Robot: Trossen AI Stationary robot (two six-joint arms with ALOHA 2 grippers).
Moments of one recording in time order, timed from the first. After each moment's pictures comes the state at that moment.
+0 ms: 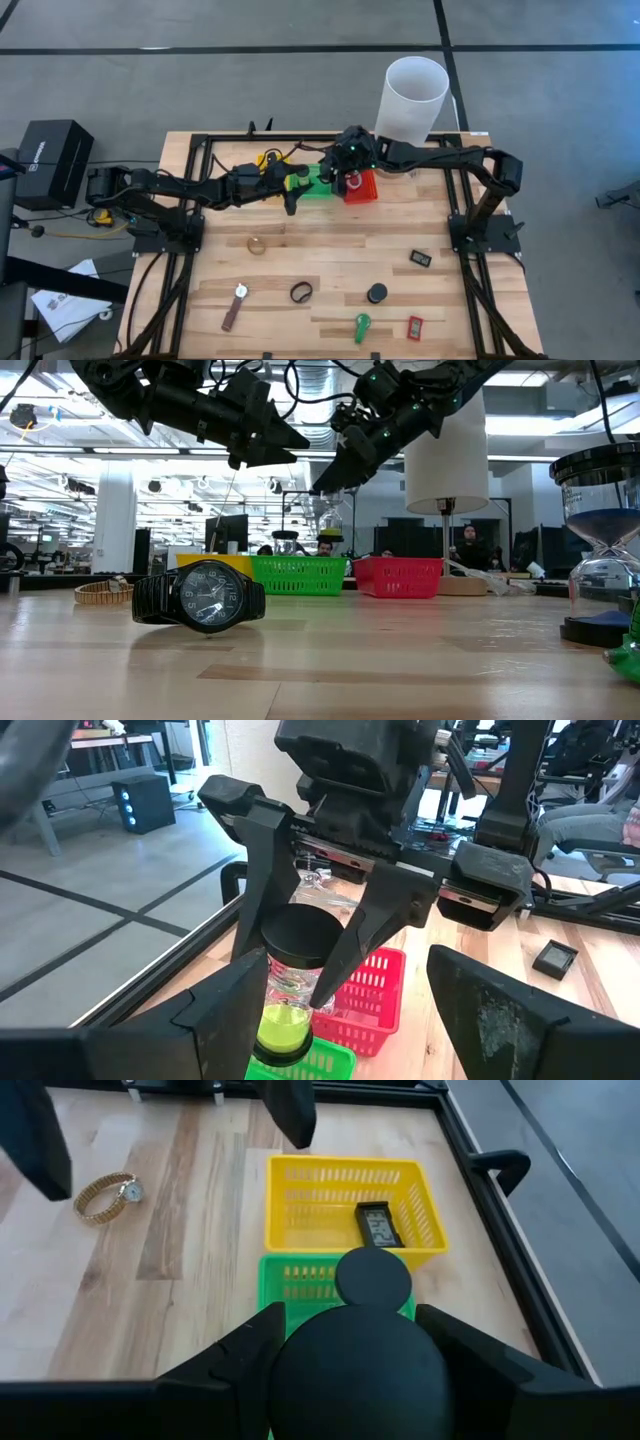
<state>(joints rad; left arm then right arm) 0.16 1.33 0.61 0.58 -0.25 -0.06 -0.35 1.72 1.22 -0.11 -0.16 -0.25</state>
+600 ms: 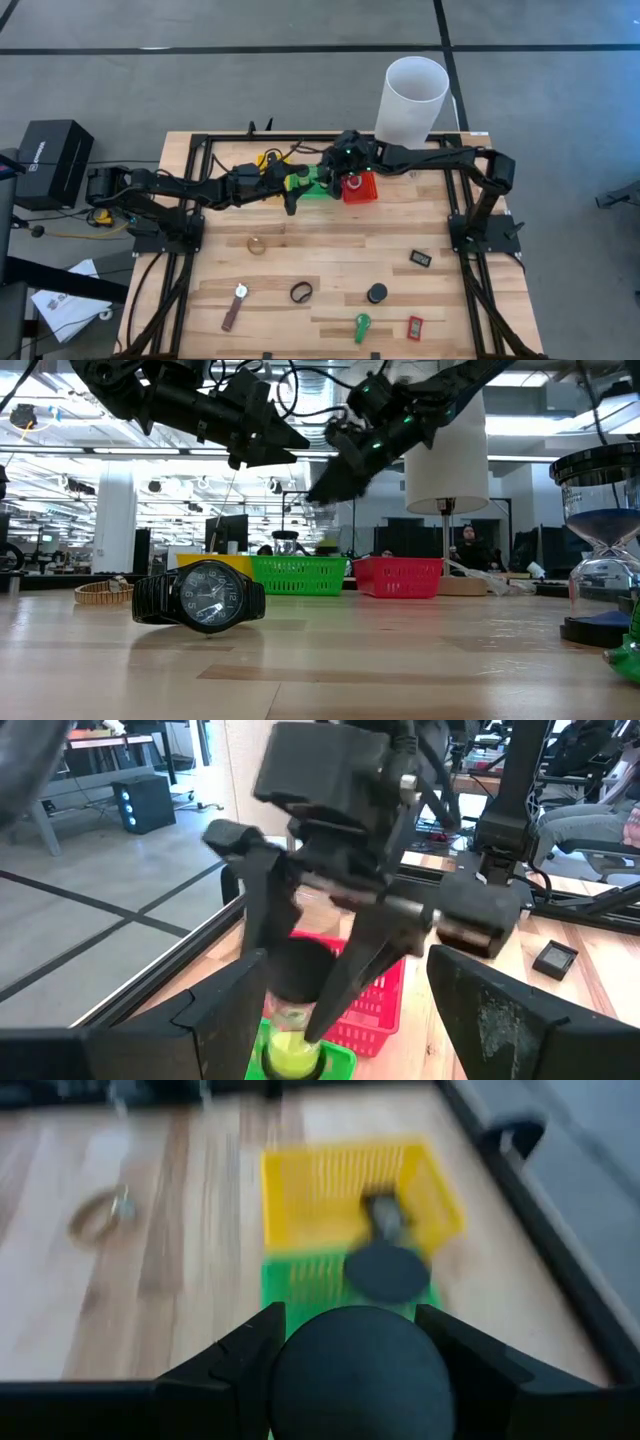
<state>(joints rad) 0.16 1.33 0.61 0.58 -0.25 -0.06 -0.34 1.80 1.22 -0.04 -0.16 -0.13</state>
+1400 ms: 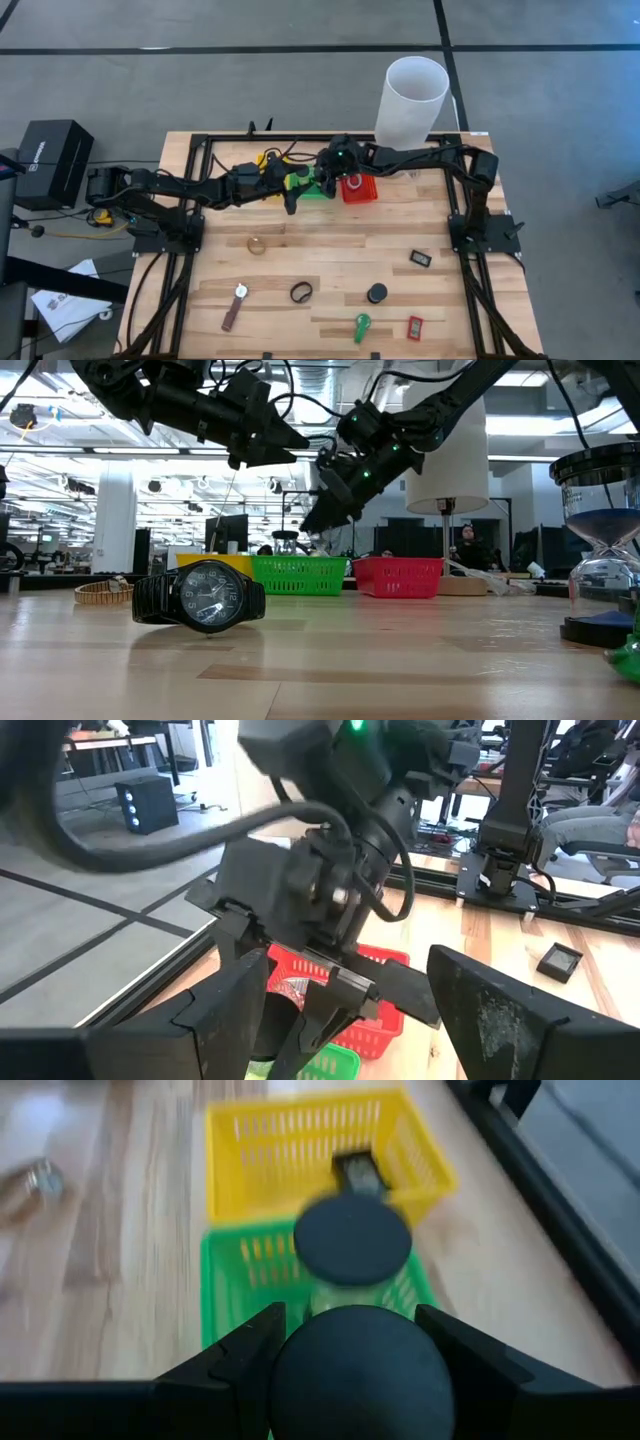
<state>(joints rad) 0.16 1.34 0.61 0.58 -0.24 -0.06 -0.36 1.91 1.23 0.03 -0.13 -0.12</state>
